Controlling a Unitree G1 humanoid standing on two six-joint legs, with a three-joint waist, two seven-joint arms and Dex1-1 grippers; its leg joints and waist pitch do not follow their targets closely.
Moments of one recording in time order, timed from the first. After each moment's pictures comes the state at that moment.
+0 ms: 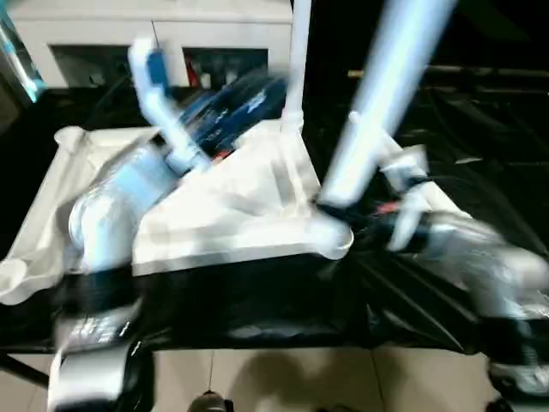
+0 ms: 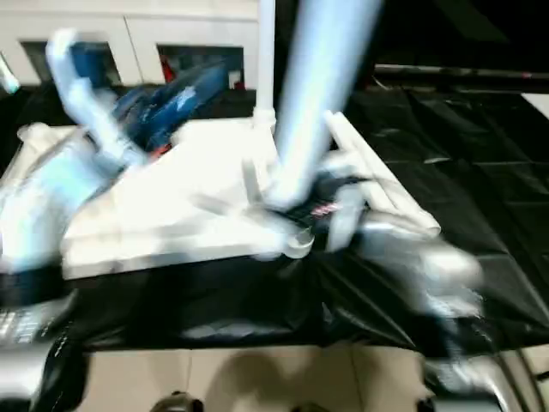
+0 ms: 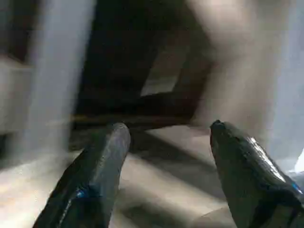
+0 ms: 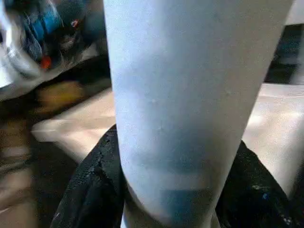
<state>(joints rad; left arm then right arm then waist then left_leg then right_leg) -0.53 0.23 0.25 0.01 -0.51 0.55 -0.54 -0.36 -0.35 -0.12 -0.10 0.52 0.66 0.77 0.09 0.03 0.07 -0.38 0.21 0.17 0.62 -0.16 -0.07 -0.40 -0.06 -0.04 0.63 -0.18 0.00</state>
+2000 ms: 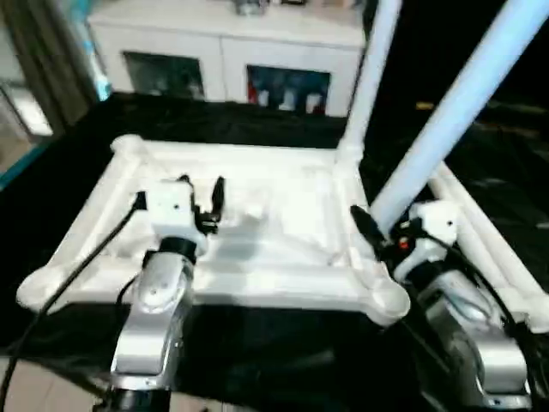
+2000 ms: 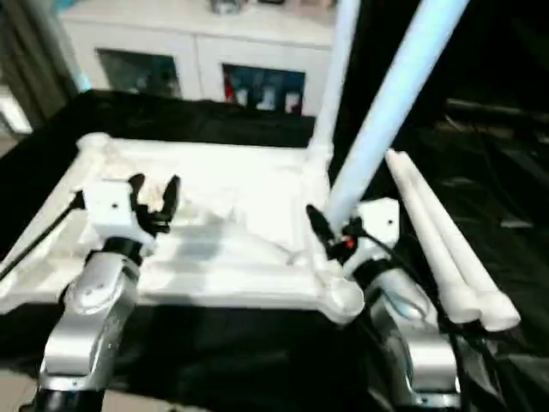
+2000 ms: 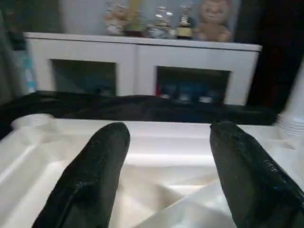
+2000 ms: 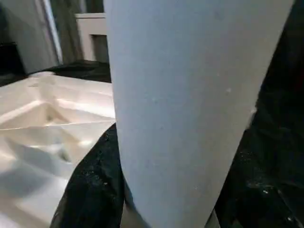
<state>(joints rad) -0.15 0.03 0.03 -0.13 -0.05 0.17 -0.04 -0.07 -0.17 -0.04 -0.17 0.24 0.27 0.38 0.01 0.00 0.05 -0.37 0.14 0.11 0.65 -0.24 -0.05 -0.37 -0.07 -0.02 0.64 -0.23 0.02</state>
